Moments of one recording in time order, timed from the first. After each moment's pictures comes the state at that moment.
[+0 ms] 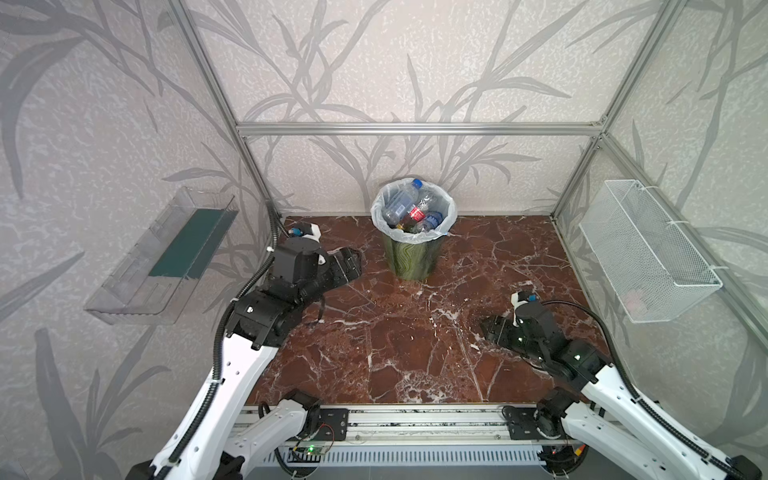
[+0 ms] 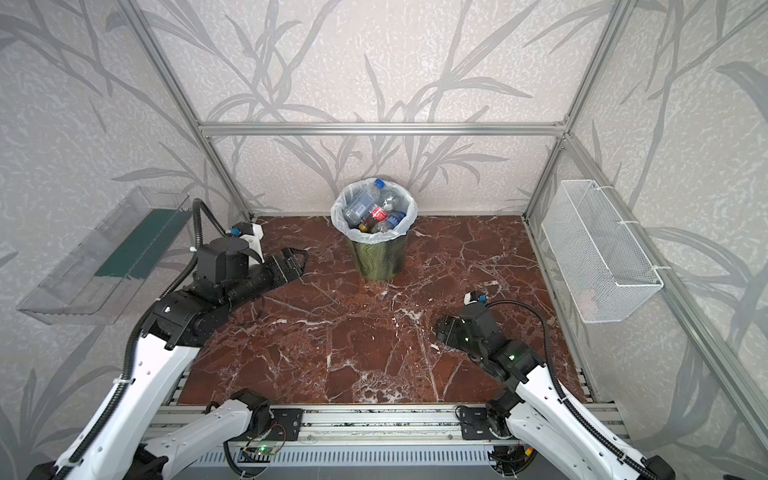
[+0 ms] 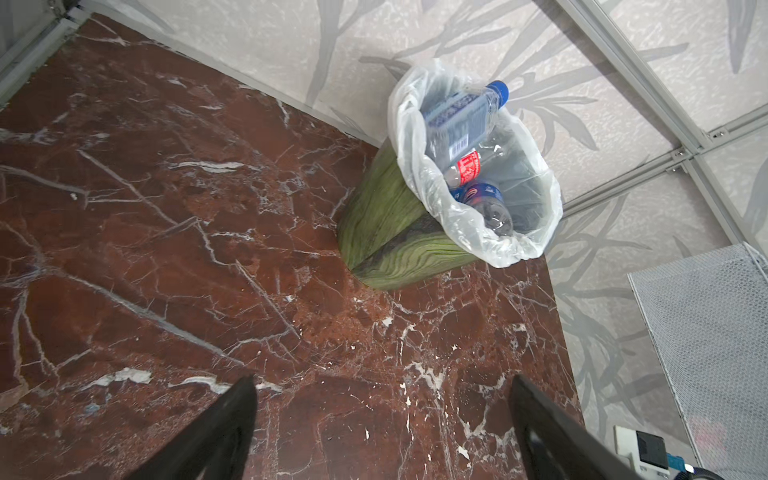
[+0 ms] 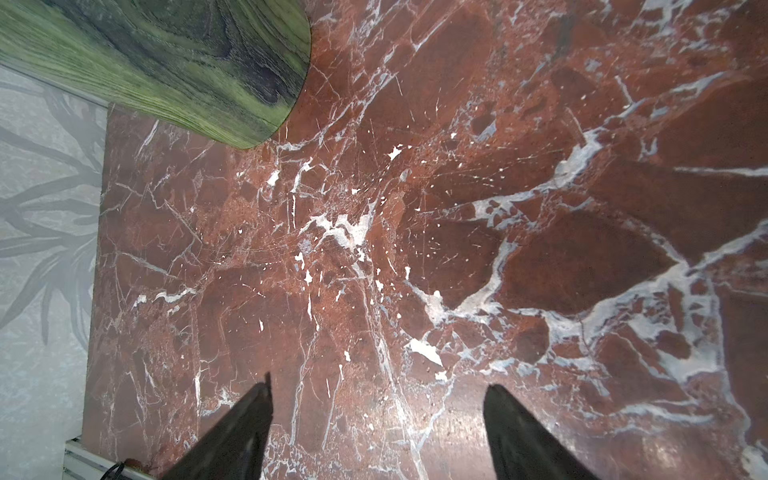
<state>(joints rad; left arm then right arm) -0.37 0.96 1.26 -0.85 -0.06 -0.67 0.57 0.70 0.56 -0.65 0.05 0.85</state>
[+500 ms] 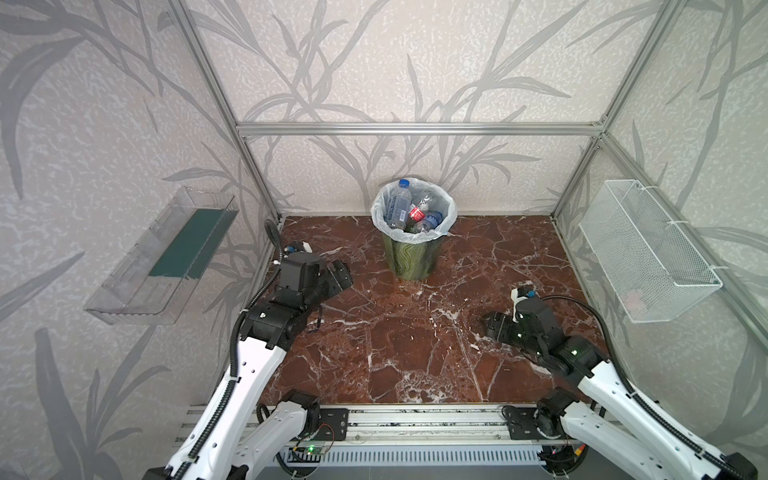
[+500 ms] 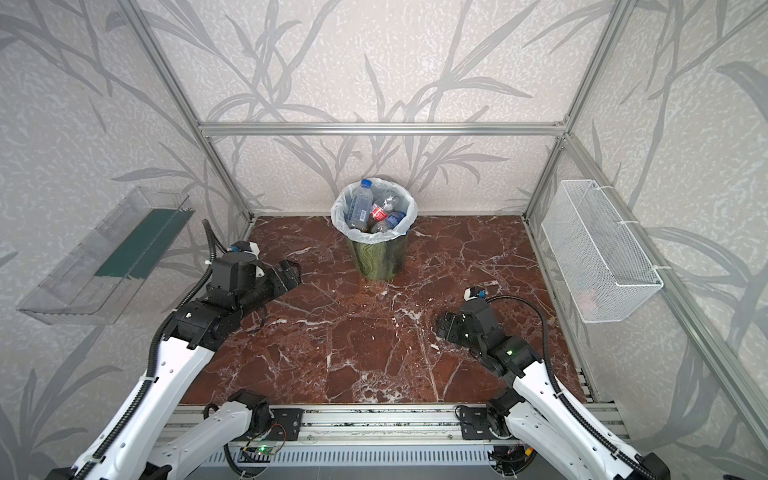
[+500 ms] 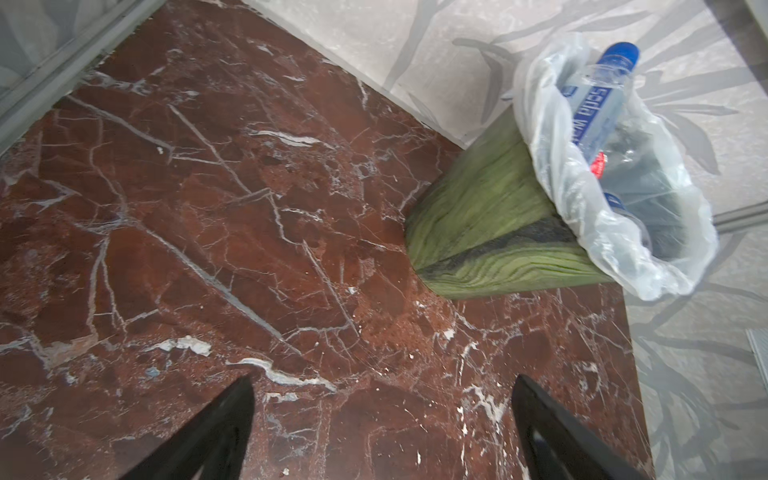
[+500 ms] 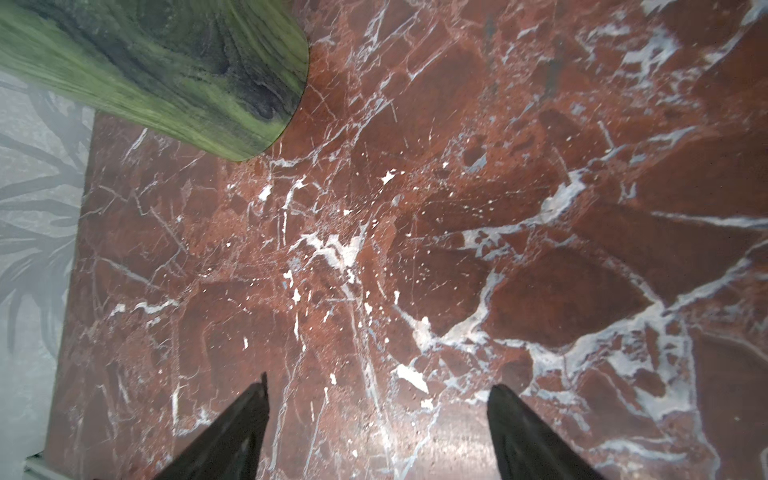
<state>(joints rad) -0.25 0.91 1.02 -0.74 -0.13 -0.69 0.50 0.76 0.56 -0.59 0.05 0.73</state>
